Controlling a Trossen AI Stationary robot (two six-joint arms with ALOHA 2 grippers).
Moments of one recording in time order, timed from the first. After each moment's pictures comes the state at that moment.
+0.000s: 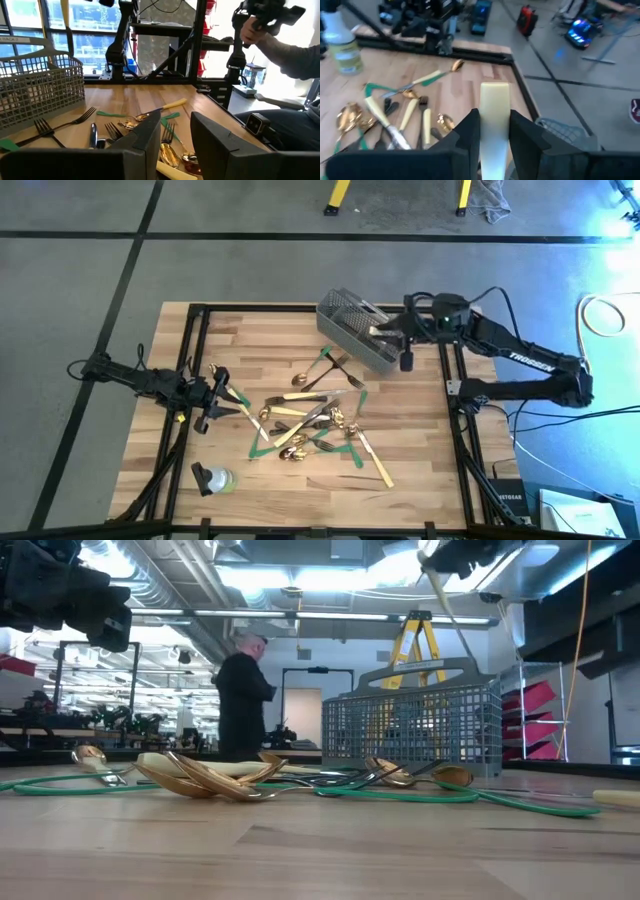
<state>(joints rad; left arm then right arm) -0.30 0.01 0.01 0.03 -0.11 -0.05 -0.41 0.92 0.92 -0.33 -0.25 -0.27</state>
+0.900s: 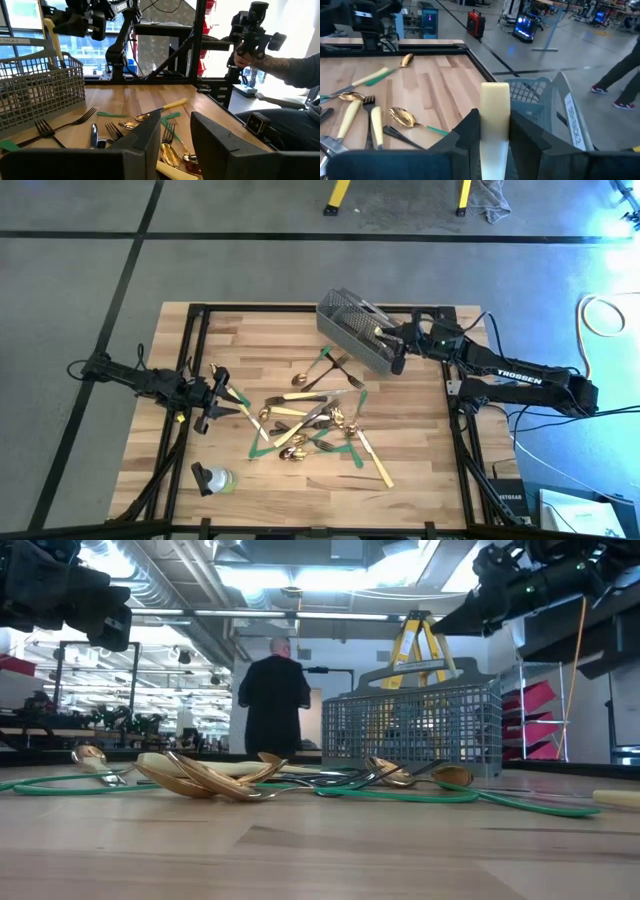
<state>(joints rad) -0.30 0.01 0.01 0.03 -0.11 -0.04 -0.45 0.81 0.48 0.09 -0.01 -0.13</state>
